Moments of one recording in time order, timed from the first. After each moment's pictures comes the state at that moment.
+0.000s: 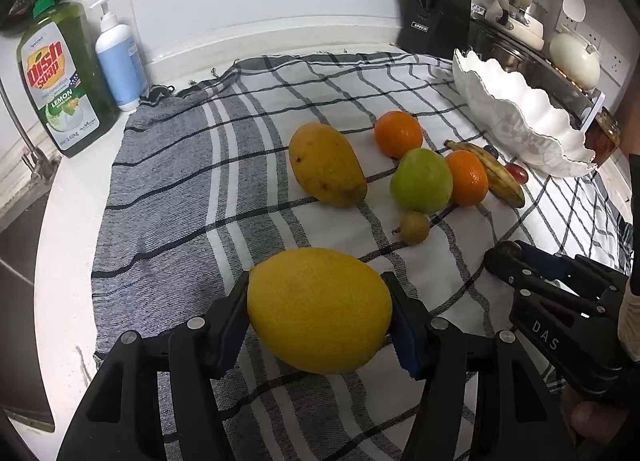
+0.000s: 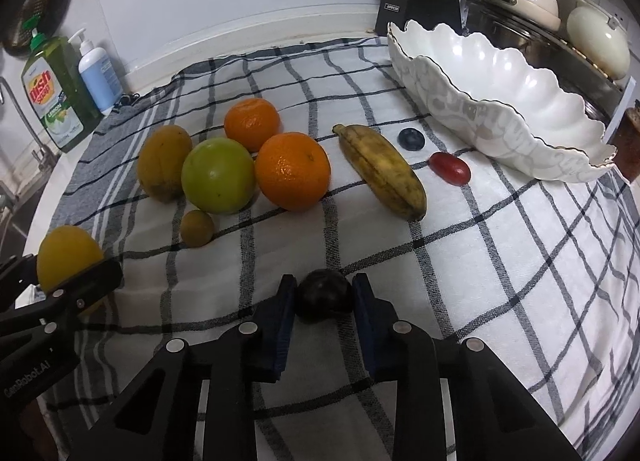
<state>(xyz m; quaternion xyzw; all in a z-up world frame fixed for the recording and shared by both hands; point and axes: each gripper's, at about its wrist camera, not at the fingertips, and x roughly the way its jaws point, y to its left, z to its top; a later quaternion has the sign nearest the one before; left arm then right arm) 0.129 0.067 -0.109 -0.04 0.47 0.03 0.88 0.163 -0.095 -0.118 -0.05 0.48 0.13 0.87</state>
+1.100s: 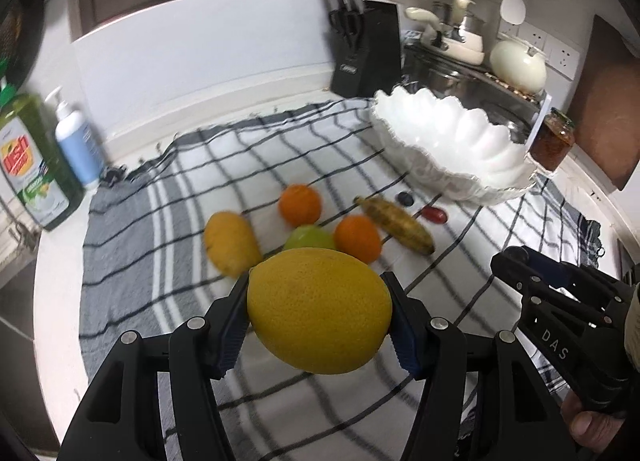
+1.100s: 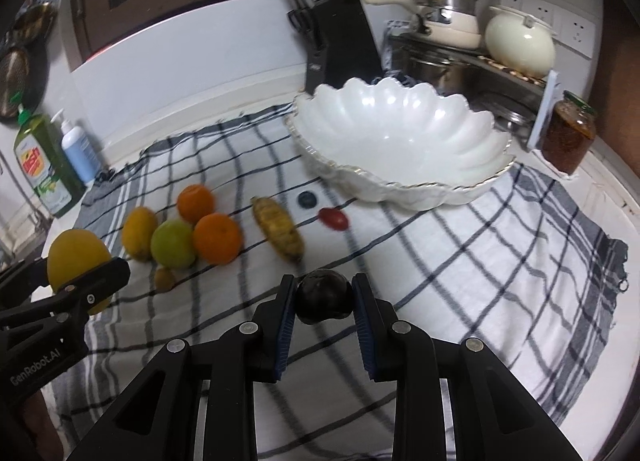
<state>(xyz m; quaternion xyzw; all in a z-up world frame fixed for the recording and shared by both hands) 0.145 -0.004 -0.050 -0.01 0.41 -0.04 0.91 0.150 -0.176 -0.058 0.00 0.41 0.07 0.91</state>
